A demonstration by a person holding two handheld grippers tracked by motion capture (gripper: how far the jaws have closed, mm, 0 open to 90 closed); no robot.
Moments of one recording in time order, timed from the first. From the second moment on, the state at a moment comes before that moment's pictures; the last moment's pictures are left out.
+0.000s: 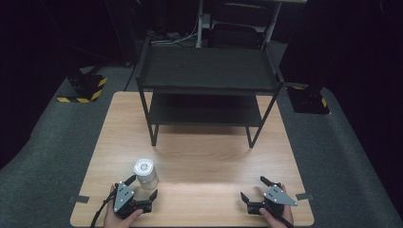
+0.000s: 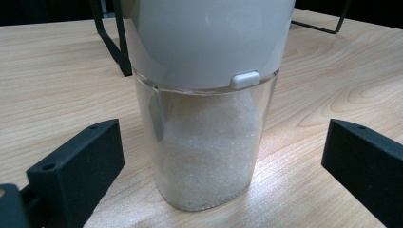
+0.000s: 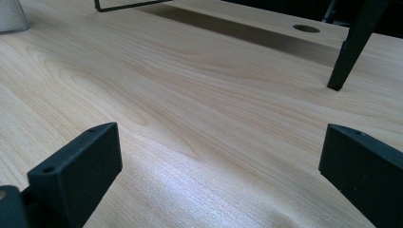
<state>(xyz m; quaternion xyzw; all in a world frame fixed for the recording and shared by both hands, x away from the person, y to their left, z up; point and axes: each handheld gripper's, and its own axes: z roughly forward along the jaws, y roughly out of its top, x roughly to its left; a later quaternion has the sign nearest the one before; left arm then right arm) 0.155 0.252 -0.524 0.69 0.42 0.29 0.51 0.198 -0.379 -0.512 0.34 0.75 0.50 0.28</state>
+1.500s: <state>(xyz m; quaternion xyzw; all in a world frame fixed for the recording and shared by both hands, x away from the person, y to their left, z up) 0.133 0.168 -0.523 0.59 0.49 0.42 0.48 0.199 -0.380 -0.514 0.33 0.75 0.50 0.28</state>
